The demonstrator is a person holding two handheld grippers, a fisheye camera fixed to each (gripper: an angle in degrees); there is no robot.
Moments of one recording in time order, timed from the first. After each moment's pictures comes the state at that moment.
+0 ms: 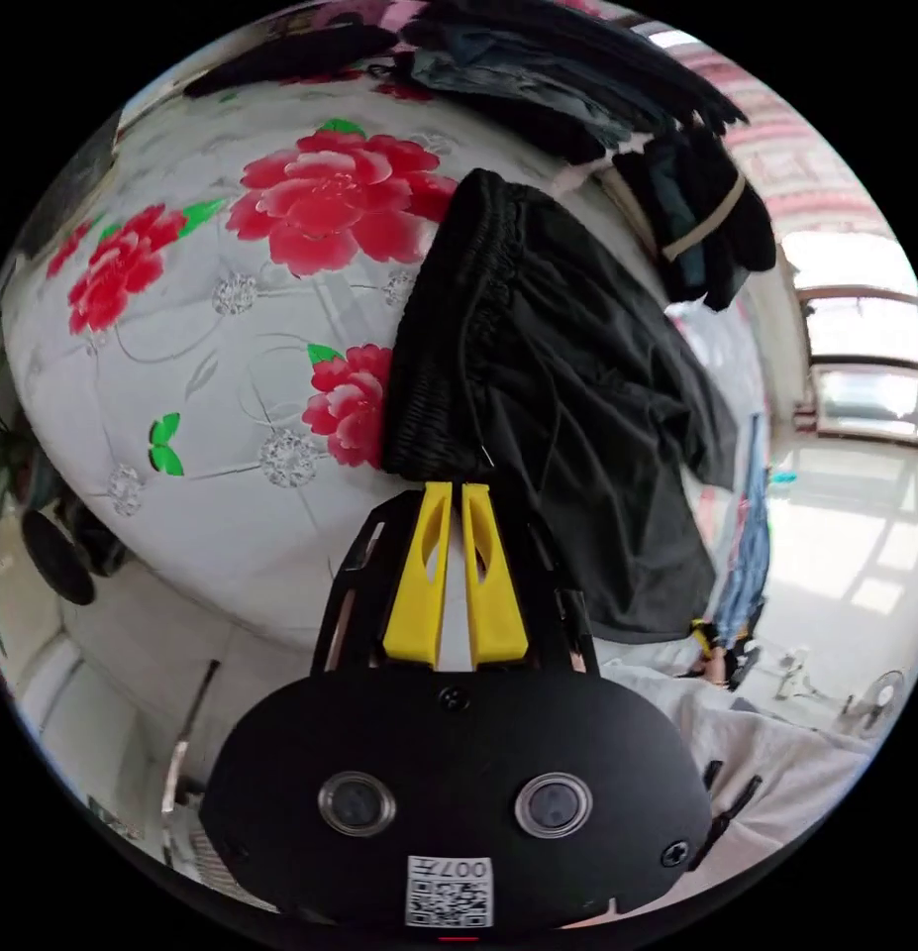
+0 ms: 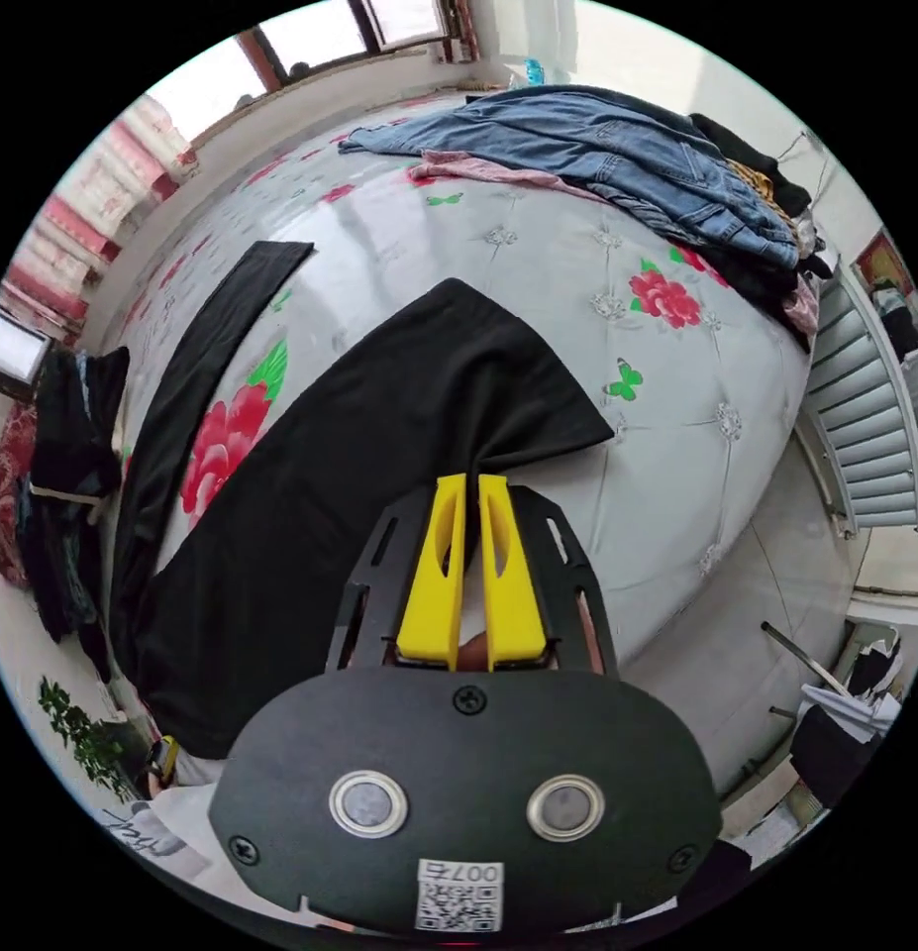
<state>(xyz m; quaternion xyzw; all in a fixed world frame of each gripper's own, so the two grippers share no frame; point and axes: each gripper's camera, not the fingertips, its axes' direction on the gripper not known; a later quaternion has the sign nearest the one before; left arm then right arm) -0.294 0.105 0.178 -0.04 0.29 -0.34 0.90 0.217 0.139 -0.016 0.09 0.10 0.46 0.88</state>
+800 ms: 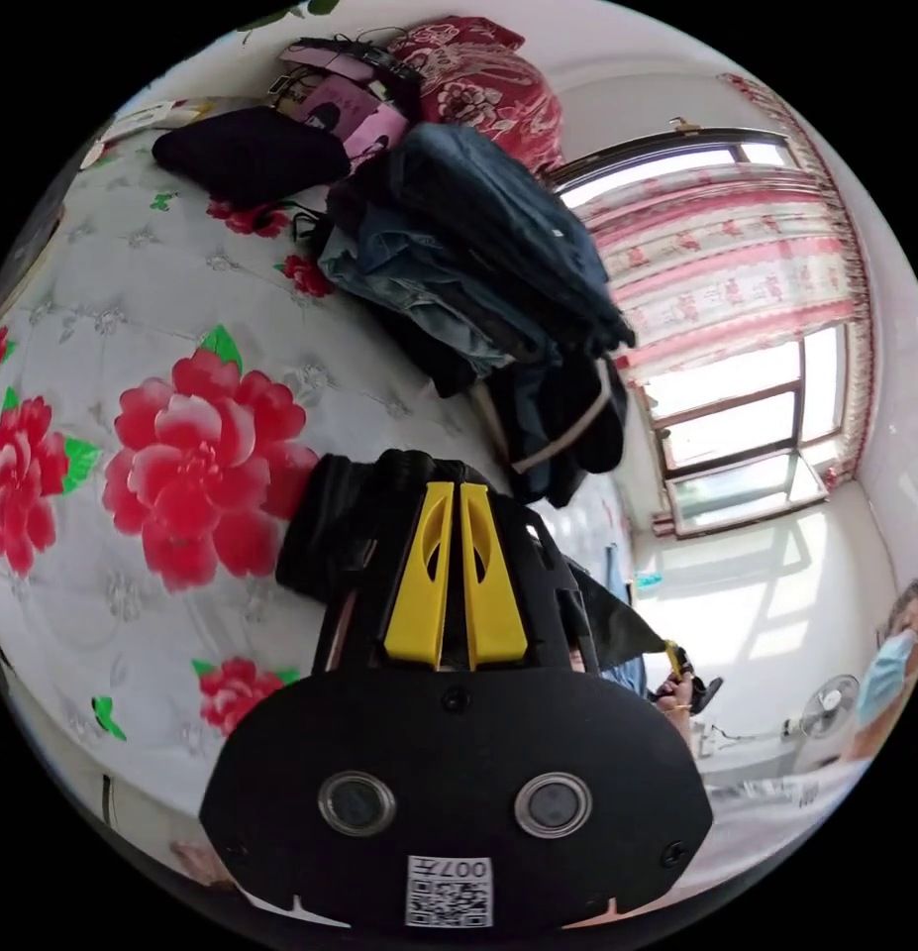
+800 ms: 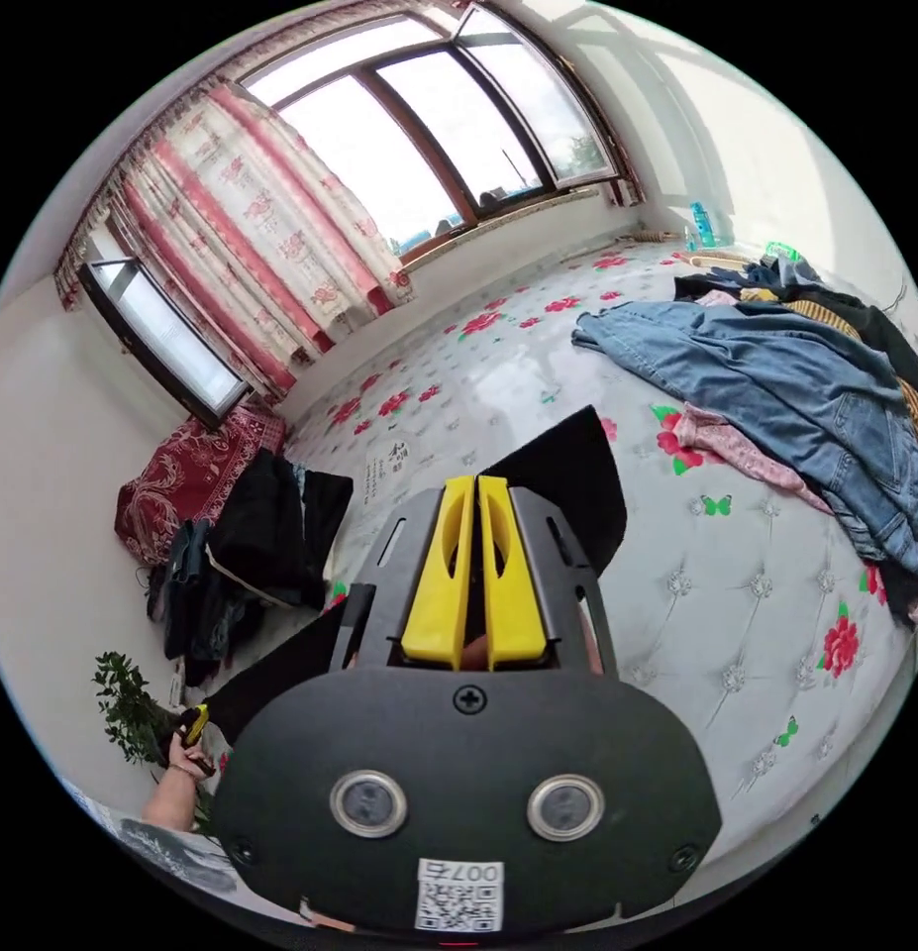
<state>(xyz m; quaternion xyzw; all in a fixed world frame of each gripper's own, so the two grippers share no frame) -0.389 -0.017 0.173 0.14 0.32 -0.38 0.85 0.194 -0.114 -0.123 0.28 0.02 0.27 0.92</state>
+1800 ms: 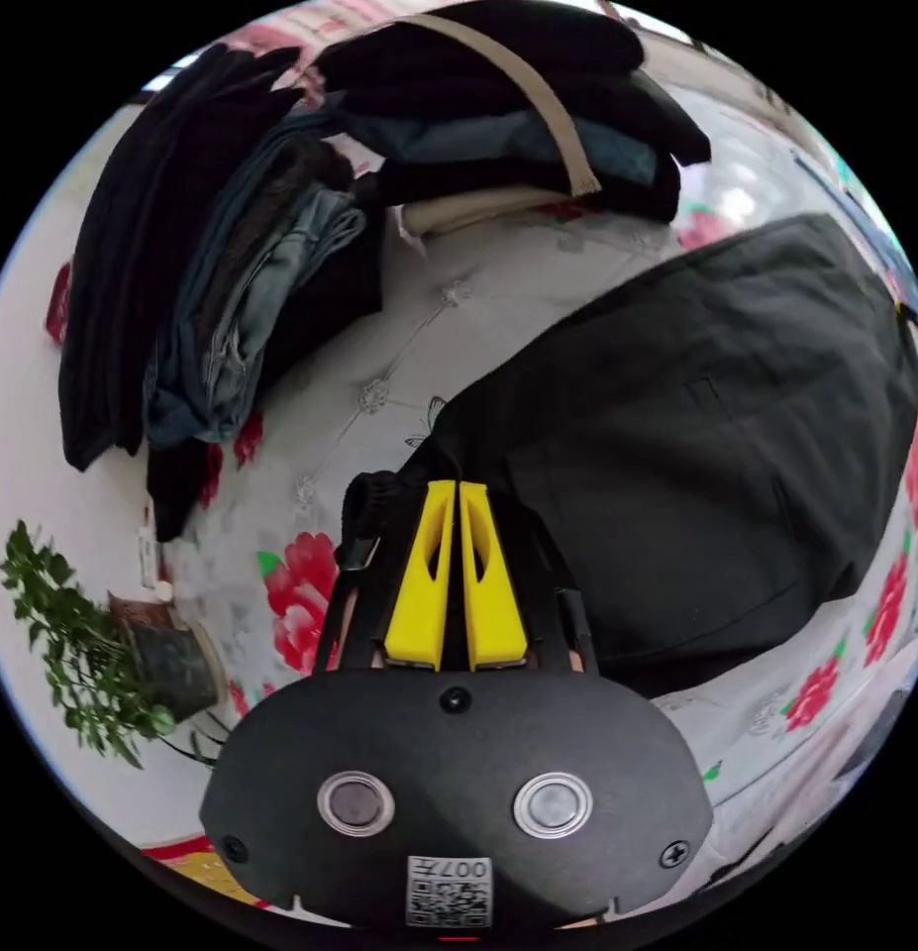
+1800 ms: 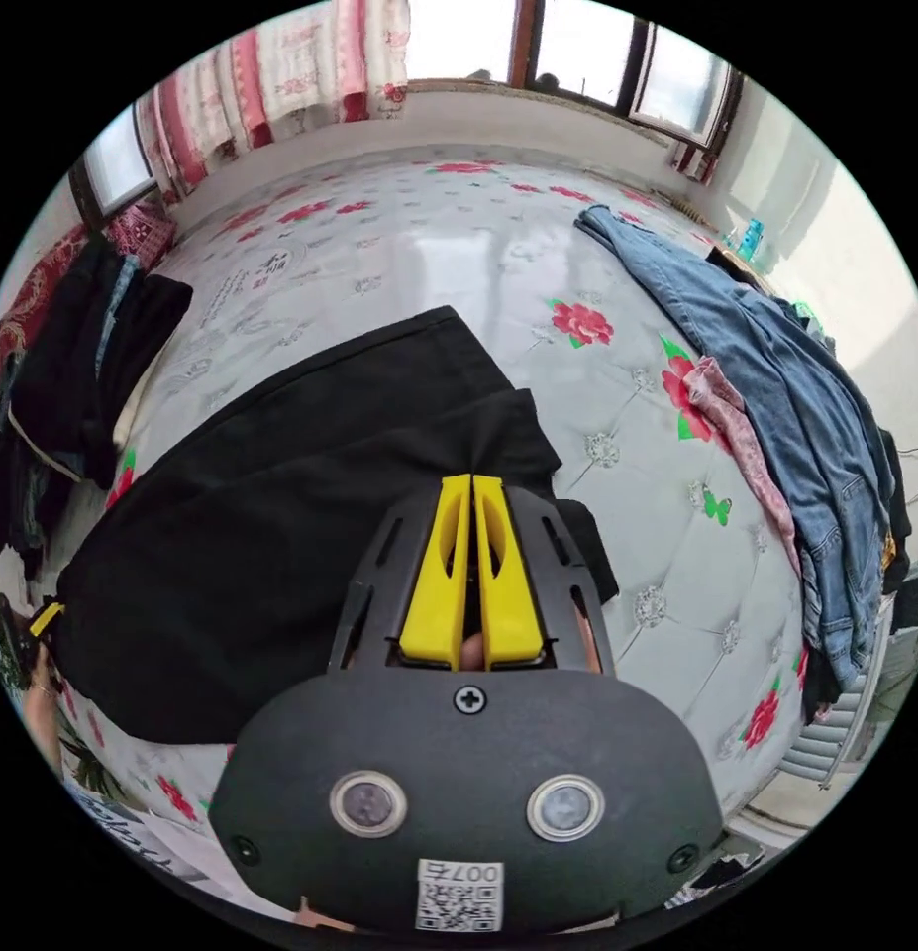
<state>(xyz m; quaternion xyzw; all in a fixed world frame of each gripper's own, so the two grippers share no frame) -0.177 -0.125 0.194 -0.03 -0.05 0.02 1.00 0.255 -0.179 0.048 0.09 0.19 0.21 0.96</state>
